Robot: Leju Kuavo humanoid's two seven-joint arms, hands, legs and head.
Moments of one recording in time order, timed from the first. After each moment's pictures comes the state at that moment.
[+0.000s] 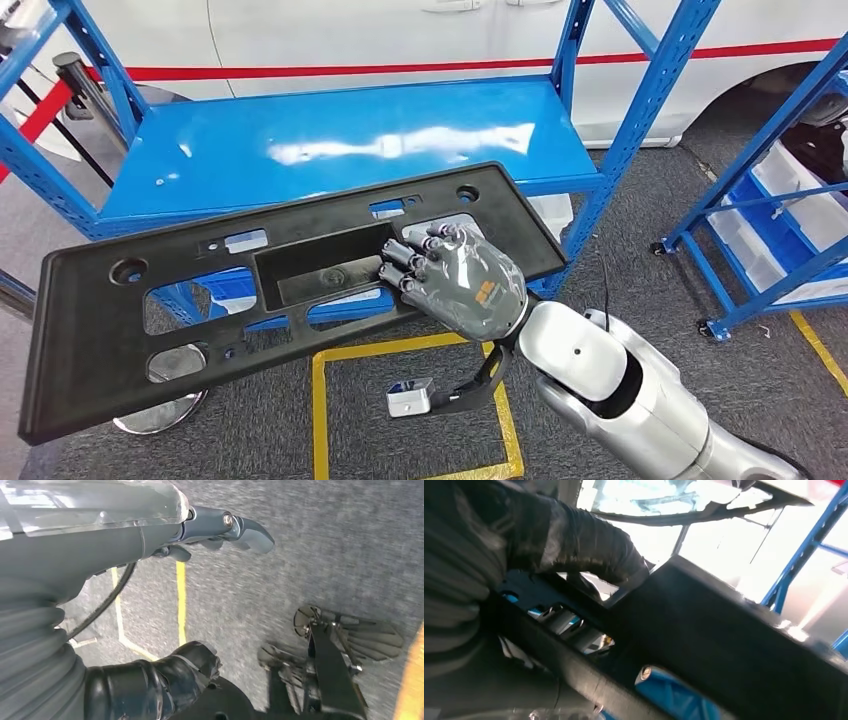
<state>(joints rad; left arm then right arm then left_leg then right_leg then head) -0.12 0.00 -1.46 0.01 1.40 0.22 -0.34 -0.54 -0.32 0.83 -1.97 1.40 -0.04 -0.11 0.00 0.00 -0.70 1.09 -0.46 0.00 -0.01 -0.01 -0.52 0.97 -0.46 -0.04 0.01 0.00</state>
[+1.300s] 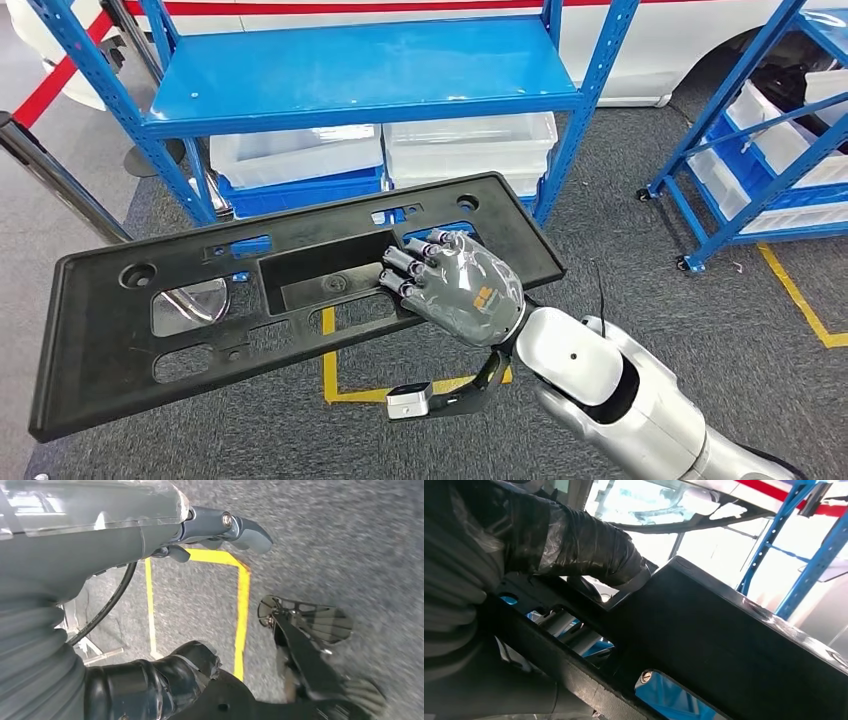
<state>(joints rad) -0.12 0.01 -1.46 0.01 1.40 0.22 -0.34 -0.52 -0.32 0.83 -1.97 1.40 -0.04 -0.10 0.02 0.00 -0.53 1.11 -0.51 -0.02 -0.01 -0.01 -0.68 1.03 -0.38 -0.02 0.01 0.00</state>
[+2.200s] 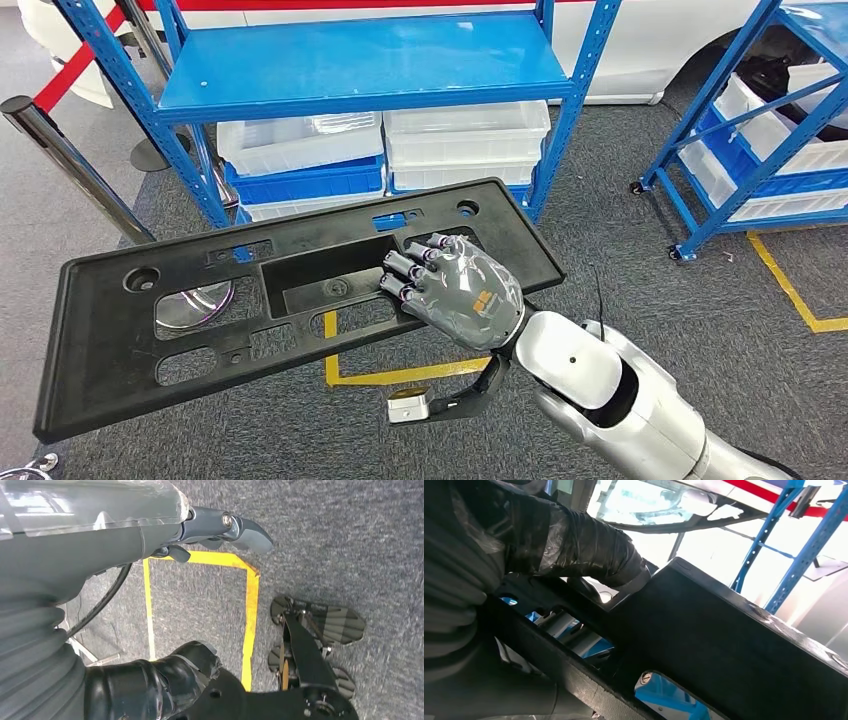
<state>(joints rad) -0.12 0.01 -1.46 0.01 1.40 0.22 -0.36 -0.50 -0.32 0.83 -1.96 1.40 -0.04 -0.10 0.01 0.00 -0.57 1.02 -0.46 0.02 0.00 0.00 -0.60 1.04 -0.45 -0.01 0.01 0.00</state>
